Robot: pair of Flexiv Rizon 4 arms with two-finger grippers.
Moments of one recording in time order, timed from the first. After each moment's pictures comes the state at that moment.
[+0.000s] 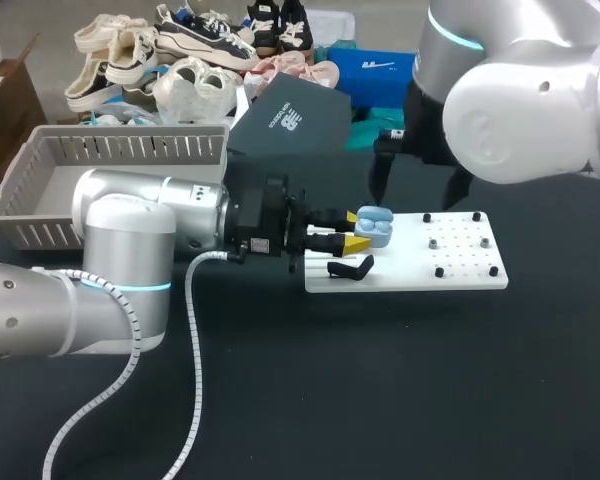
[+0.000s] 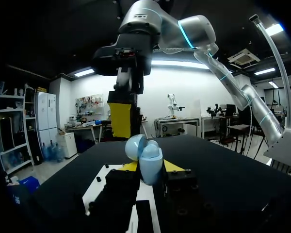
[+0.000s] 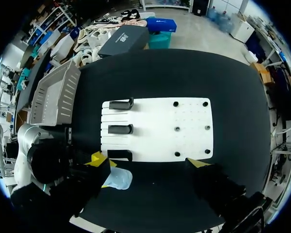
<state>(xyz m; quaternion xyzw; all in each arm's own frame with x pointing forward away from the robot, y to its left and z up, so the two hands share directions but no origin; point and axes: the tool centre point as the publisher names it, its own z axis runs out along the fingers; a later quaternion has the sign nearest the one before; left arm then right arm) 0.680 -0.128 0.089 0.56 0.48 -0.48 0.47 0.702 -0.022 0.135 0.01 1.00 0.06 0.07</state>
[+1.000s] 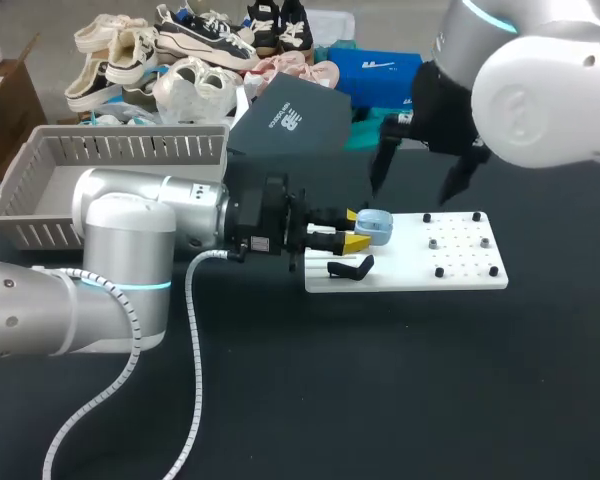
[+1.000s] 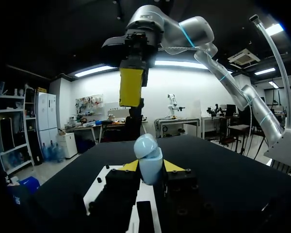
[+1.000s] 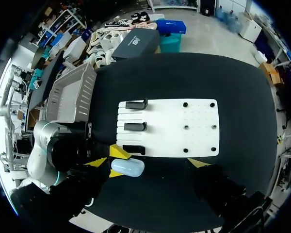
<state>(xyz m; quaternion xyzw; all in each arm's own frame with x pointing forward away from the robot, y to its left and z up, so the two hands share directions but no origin) 0.681 -0.128 0.091 0.56 0.48 -0.48 0.47 0.693 -0.016 0.166 0.00 0.99 0.12 0.08</state>
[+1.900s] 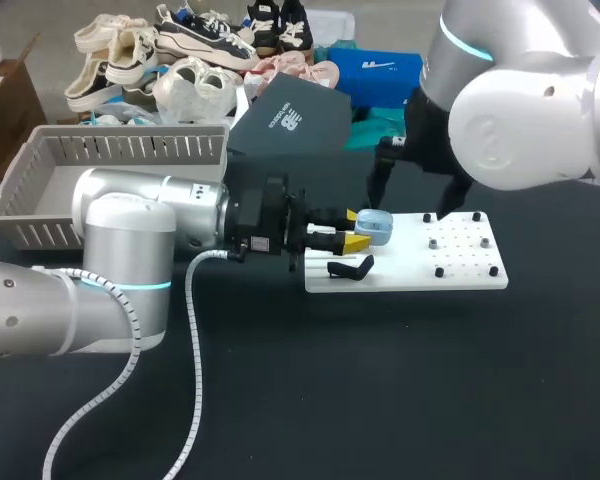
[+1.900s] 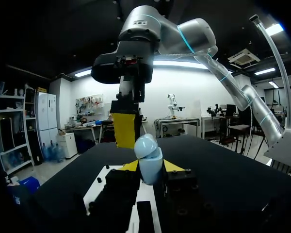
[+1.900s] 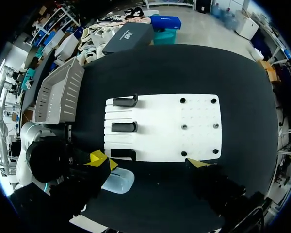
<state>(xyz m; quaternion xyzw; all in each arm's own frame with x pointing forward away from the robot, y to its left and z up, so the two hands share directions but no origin) 0.681 -0.128 0.091 0.56 0.48 -0.48 0.47 0.699 -0.017 0.123 0.00 0.99 0.09 0.06</state>
